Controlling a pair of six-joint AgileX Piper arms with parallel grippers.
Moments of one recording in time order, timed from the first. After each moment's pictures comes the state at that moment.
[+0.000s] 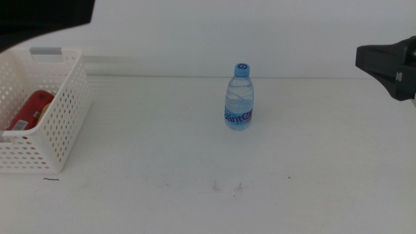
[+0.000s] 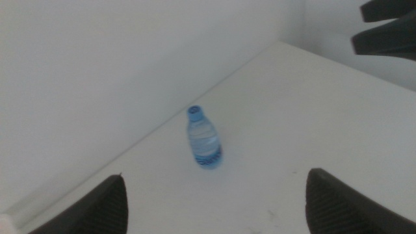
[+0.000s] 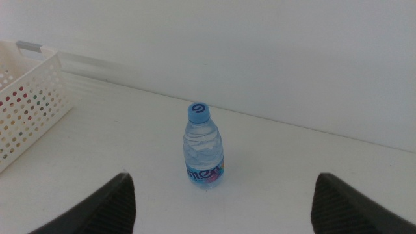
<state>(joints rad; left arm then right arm) -0.79 0.90 -1.46 0.12 1.07 0.06 0.43 0.91 -0.96 -0.04 0.51 0.10</state>
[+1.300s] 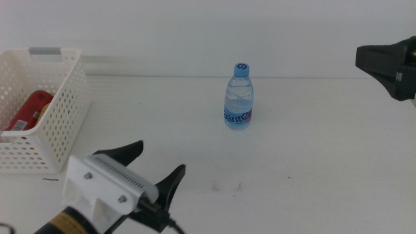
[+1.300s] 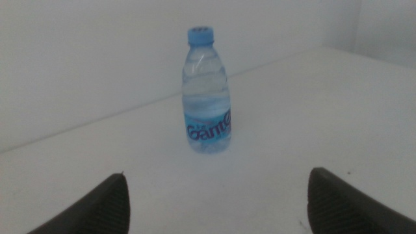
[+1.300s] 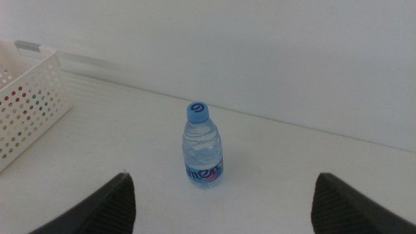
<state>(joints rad) -0.74 1.28 -0.17 -0.19 -0.89 0.11 0.43 0.91 -0.96 -0.04 0.51 0.10</state>
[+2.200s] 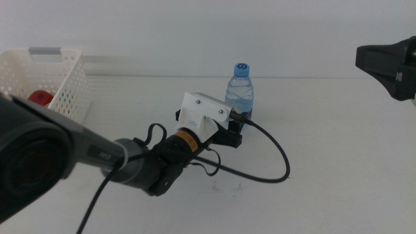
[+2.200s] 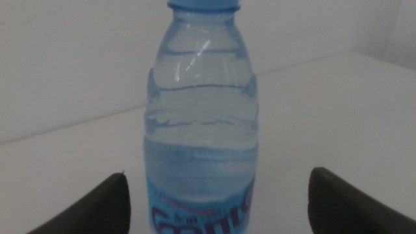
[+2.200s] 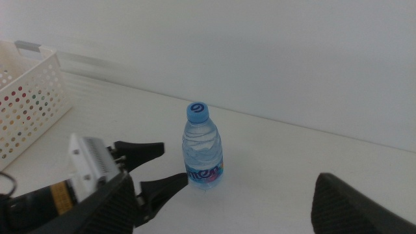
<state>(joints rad) -0.58 2.13 -0.98 0.08 -0.92 -0.14 0.43 0.91 -0.96 -0.04 0.51 0.10</state>
